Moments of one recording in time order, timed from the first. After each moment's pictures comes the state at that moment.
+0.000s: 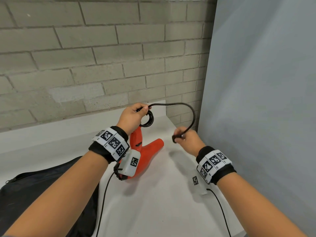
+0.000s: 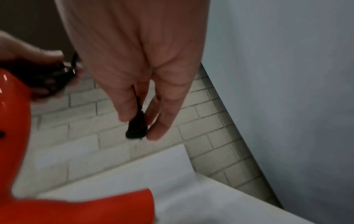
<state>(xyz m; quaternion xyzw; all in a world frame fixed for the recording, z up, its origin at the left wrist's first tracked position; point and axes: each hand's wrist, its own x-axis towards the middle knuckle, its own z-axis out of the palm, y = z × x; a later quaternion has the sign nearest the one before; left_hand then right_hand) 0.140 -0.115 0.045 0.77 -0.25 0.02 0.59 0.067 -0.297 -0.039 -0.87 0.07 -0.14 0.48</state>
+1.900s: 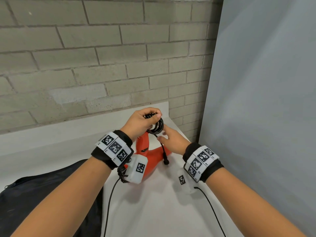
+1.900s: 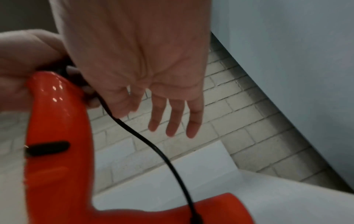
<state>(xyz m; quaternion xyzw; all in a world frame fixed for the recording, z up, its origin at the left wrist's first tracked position) 0.140 -0.109 0.043 0.71 -0.31 -0.08 0.63 0.087 -0.238 -0.007 -0.90 -0.03 -0.06 0.43</state>
